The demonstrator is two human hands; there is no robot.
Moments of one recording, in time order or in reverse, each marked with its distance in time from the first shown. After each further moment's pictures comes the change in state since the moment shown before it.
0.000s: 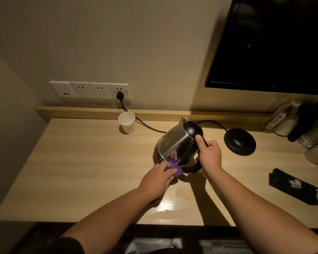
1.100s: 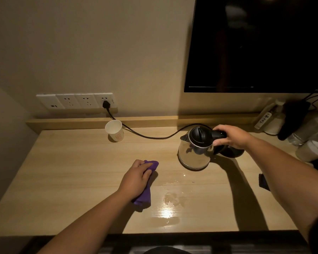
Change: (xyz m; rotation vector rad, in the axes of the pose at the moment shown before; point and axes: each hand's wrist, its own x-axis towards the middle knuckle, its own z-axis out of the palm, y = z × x) left_hand 0.017 -0.007 -0.019 -0.250 0.087 -0.274; right_hand 0.138 -0.030 -0.139 -0.839 -0.583 -0.352
